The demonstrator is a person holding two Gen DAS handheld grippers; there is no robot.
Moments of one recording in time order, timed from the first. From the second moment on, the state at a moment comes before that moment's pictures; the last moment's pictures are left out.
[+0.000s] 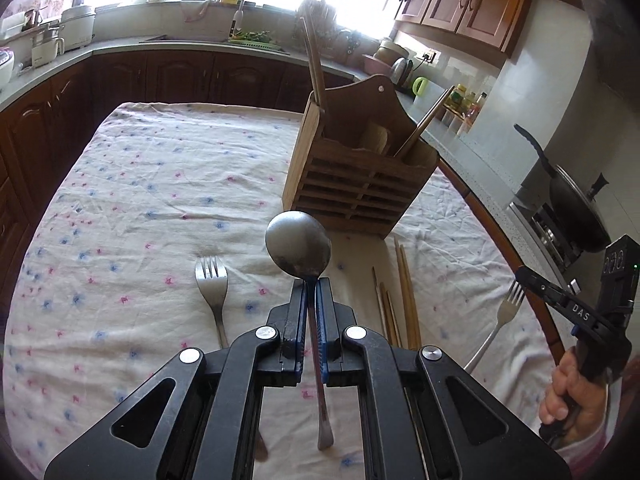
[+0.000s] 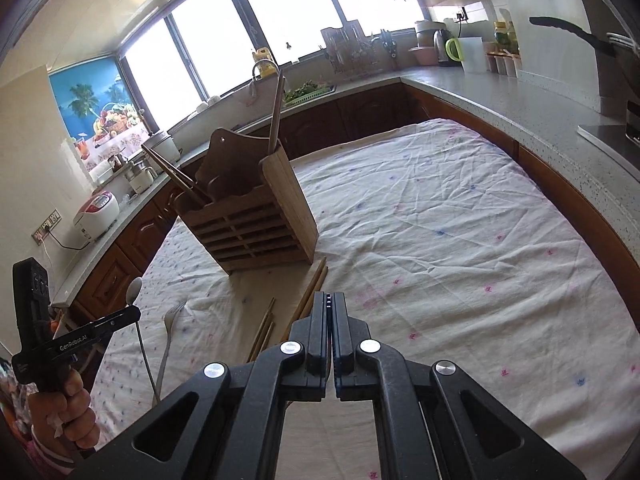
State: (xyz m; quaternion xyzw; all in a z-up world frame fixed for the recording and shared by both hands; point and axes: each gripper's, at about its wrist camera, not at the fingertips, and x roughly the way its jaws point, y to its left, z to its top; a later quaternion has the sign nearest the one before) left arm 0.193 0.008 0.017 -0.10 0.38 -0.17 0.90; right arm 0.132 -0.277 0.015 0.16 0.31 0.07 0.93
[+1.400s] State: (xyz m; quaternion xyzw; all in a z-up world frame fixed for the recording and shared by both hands) left arm 0.215 0.017 0.130 -0.09 0.25 -0.16 0.95; right arm 0.174 -0.258 0.117 0.11 0.18 0.06 0.98
